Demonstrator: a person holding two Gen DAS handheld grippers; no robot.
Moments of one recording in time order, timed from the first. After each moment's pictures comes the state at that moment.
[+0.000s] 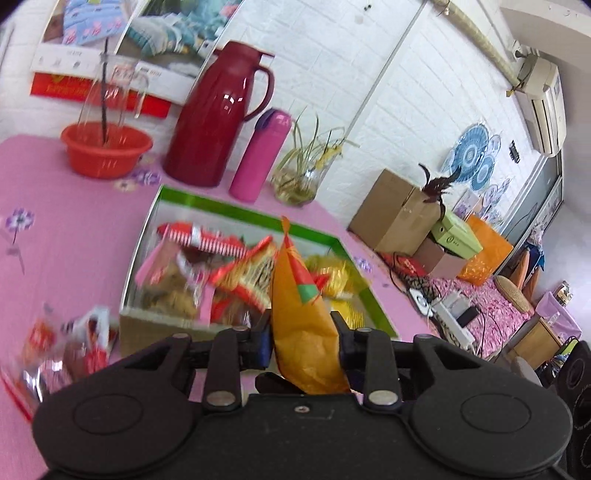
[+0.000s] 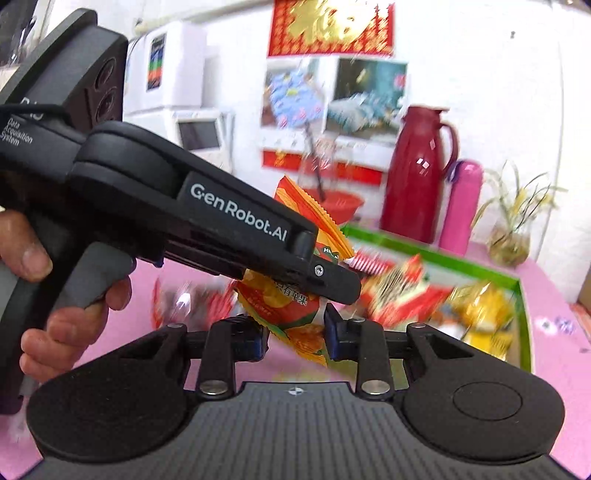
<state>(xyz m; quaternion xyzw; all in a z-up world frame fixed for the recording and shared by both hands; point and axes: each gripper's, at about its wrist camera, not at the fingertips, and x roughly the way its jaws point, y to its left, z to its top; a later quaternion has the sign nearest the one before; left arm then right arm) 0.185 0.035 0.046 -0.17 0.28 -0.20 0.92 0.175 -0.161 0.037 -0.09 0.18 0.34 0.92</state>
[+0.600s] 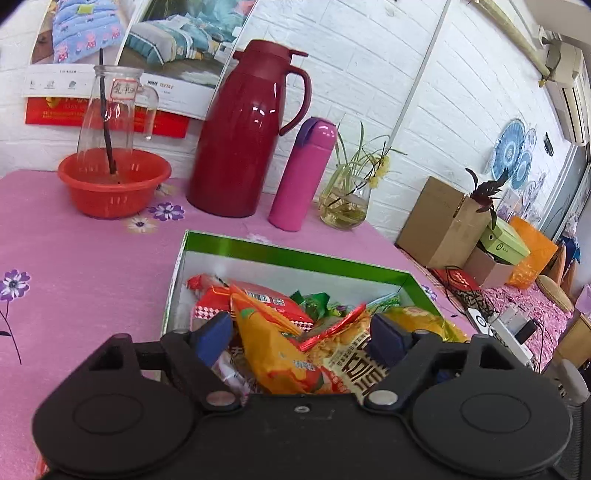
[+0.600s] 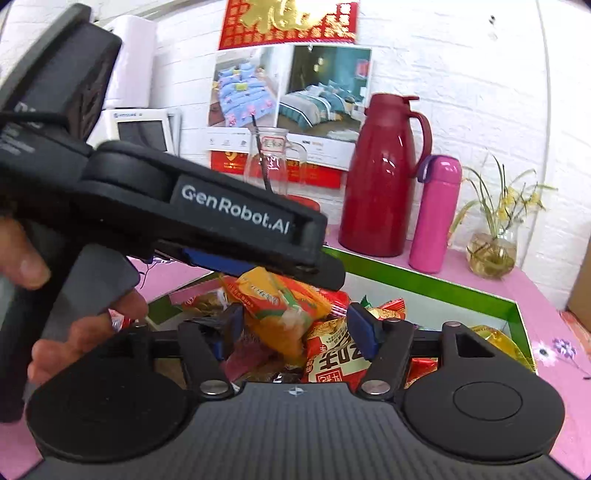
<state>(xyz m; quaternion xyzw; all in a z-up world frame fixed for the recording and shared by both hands) 0.270 0.050 0.018 -0.13 0.28 -0.15 0.94 0.251 -0.150 0.016 -0.09 0.17 0.30 0.93</state>
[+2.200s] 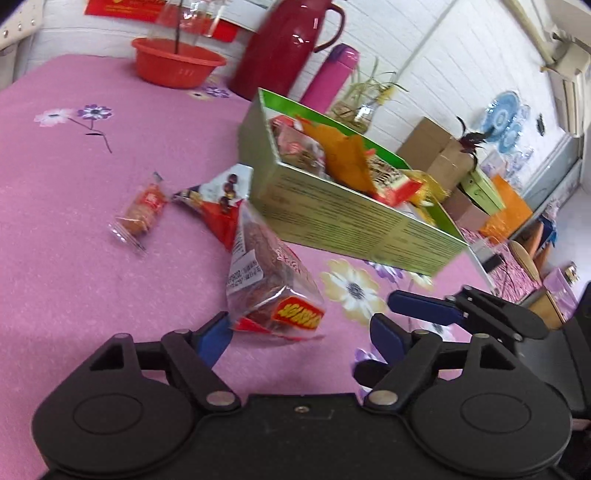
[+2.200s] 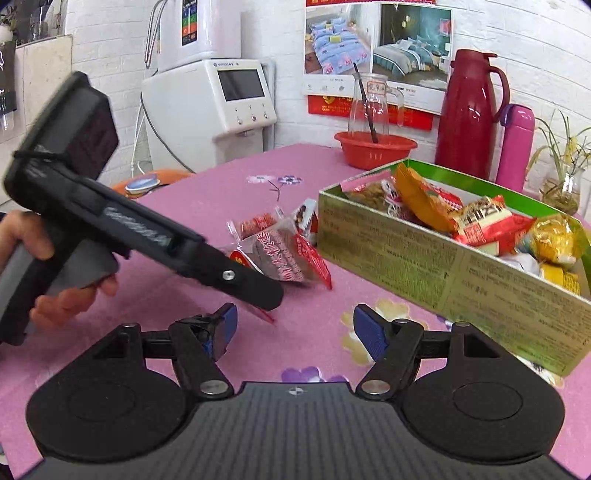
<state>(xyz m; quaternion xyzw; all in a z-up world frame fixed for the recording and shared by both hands) 0.131 0.122 -0.033 -0.18 0.38 -0.19 0.89 0.147 -0.139 -0.002 -0.10 0.26 0.40 0.87</state>
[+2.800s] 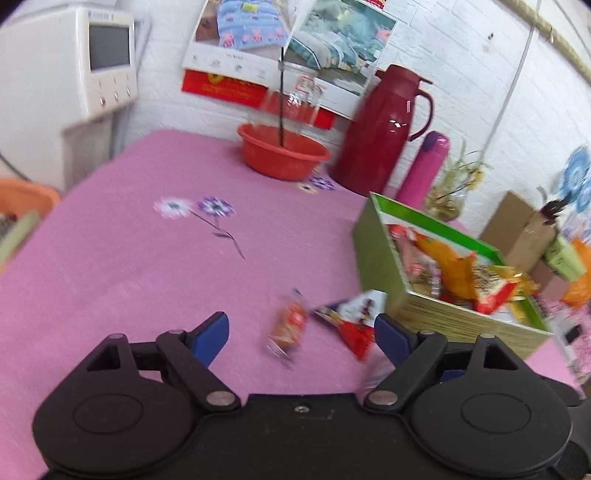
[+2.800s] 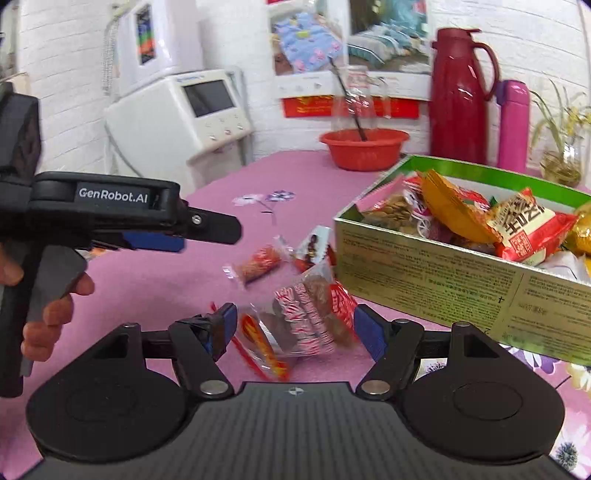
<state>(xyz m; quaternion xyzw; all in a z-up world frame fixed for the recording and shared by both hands) 0.148 0.172 0.002 -0.14 0.30 -0.01 0.94 0.173 -0.075 -0.002 -0.03 0.29 0.35 0.89</state>
